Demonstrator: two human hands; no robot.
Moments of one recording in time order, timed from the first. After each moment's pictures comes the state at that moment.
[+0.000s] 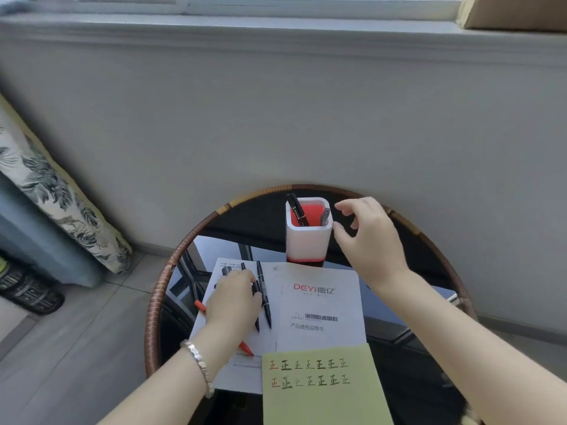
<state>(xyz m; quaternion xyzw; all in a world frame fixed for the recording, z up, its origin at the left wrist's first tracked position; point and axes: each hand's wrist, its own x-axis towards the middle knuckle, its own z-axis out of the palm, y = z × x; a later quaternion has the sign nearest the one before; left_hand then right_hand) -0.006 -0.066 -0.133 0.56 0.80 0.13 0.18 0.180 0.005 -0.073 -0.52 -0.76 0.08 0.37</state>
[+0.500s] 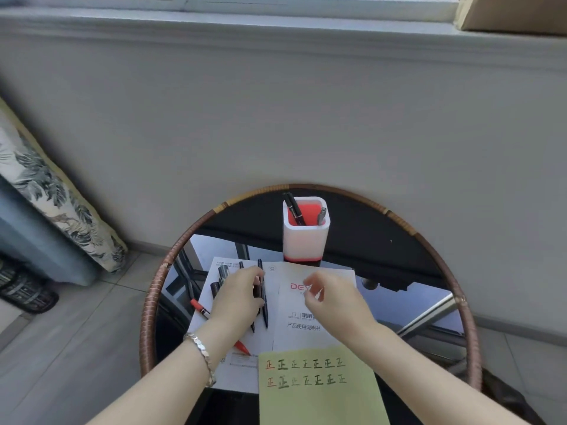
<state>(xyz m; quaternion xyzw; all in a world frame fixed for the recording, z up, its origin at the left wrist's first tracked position) -0.007 -0.059 -0.148 0.58 0.75 0.19 0.27 0.163 -0.040 -0.132 -0.57 -0.75 0.29 0.17</state>
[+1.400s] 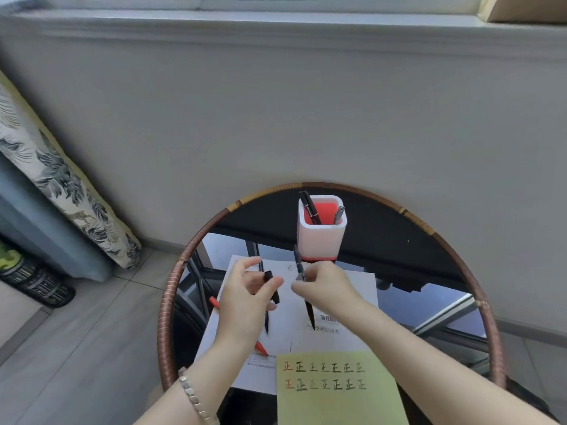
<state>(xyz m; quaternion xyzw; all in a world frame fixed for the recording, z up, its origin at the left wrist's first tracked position) 0.004 -0.090 -0.113 0.37 0.67 0.51 0.38 0.124 -0.024 -0.124 -0.57 -0.69 0.43 0.15</state>
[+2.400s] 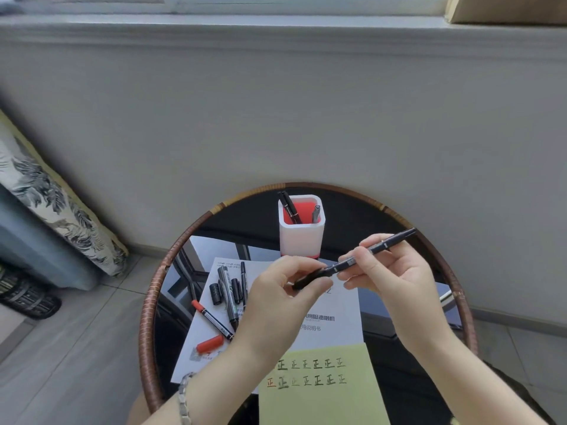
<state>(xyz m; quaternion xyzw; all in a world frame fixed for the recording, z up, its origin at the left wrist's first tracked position) 0.061 -0.099 -0.066 0.53 0.55 0.49 0.42 0.206 -0.066 -0.053 -0.43 -0.50 0.55 0.52</state>
